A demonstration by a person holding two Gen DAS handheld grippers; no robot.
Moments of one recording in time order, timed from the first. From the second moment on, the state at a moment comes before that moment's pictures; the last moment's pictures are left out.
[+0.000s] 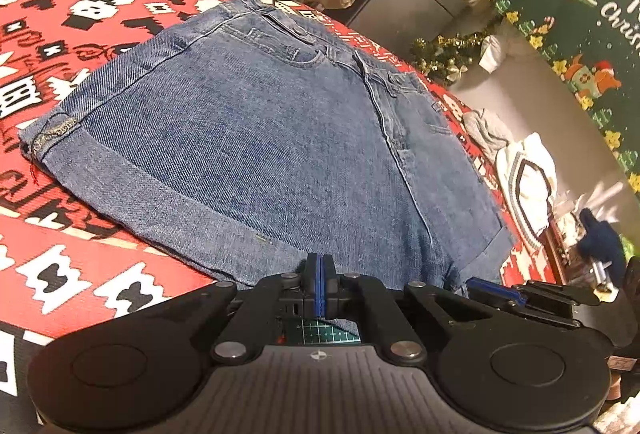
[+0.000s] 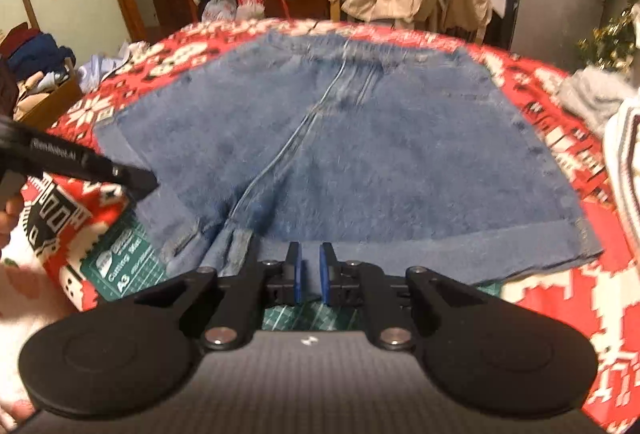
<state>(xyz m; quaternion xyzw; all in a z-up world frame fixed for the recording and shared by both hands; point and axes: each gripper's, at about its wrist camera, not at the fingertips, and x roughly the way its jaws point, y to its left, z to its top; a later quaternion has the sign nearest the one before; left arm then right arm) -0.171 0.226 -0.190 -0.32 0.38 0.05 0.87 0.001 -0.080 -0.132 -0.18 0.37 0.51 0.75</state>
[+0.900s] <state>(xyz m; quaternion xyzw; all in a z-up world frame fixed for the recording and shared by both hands) -0.156 0.160 -0.180 -0.23 0.42 -0.02 0.88 0.043 -0.136 -0.134 -0.08 0.42 0.45 0.78</state>
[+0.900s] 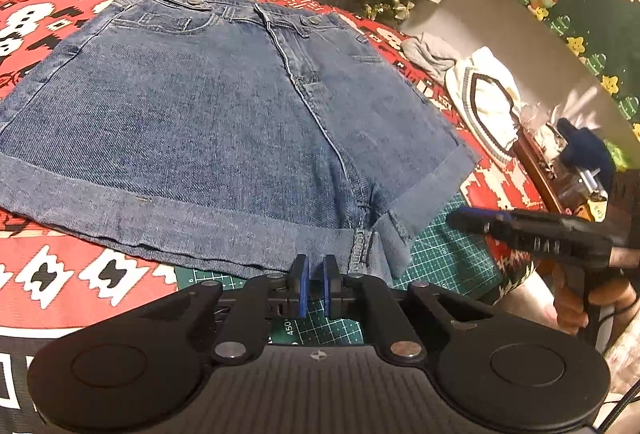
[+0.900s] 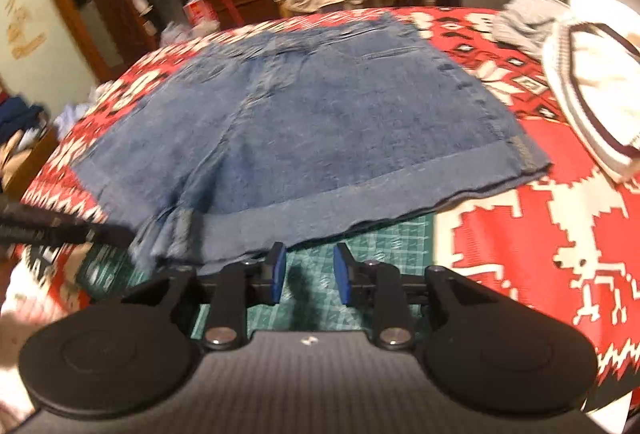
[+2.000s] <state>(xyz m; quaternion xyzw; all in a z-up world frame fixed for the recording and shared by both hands) -0.066 0.005 -0.178 0.17 0.40 -0.12 0.89 0.076 -0.202 -0.140 0.09 0.44 0.39 0.80</state>
